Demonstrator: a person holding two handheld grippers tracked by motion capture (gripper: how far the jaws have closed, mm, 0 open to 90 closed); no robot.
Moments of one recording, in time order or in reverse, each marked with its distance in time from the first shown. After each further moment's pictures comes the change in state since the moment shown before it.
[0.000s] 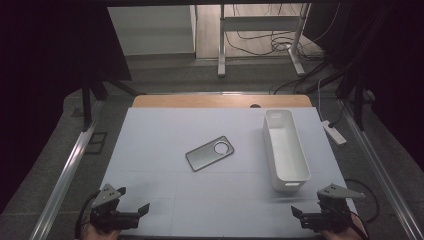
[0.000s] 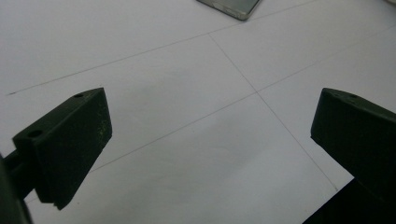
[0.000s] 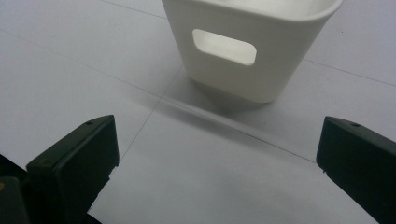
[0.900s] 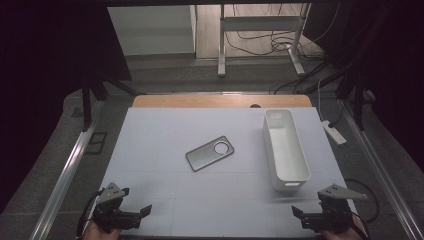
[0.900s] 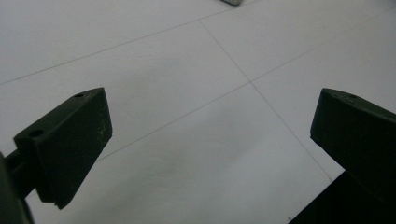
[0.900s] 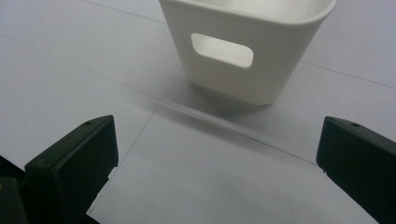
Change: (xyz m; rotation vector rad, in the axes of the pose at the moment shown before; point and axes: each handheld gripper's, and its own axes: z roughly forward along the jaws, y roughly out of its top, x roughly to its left) left arm 0.002 0.003 0.006 0.050 -0.058 0.005; right arm -0.001 -0.001 -0.002 -0.019 0.000 0.006
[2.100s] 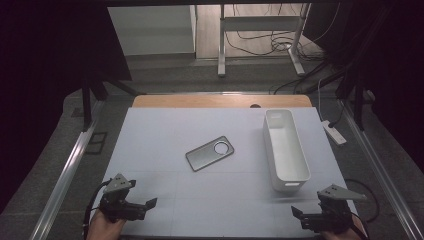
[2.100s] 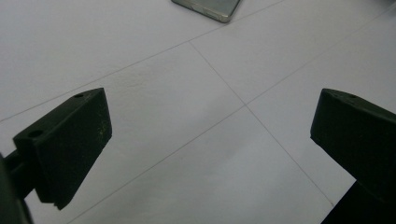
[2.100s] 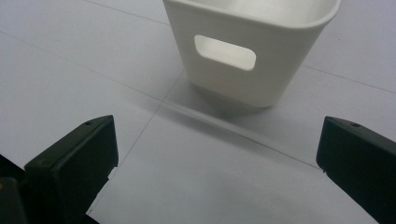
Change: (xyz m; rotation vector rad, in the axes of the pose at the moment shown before) left arm 0.003 0.023 0.013 0.000 -0.032 0.053; right arm 0.002 0.000 0.000 -0.003 -0.002 -0.021
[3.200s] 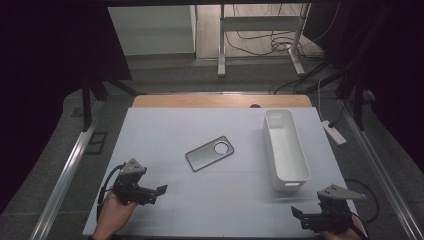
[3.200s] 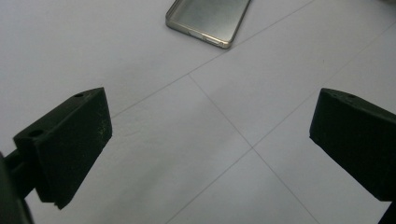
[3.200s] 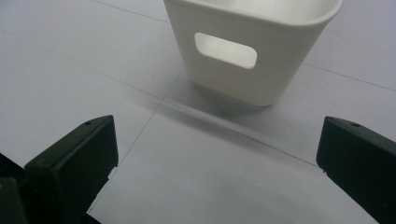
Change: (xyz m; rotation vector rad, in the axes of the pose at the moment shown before) left arm 0.006 0.042 0.029 0.040 -0.019 0.039; right arm 0.000 0.000 0.000 0.006 0.000 0.003
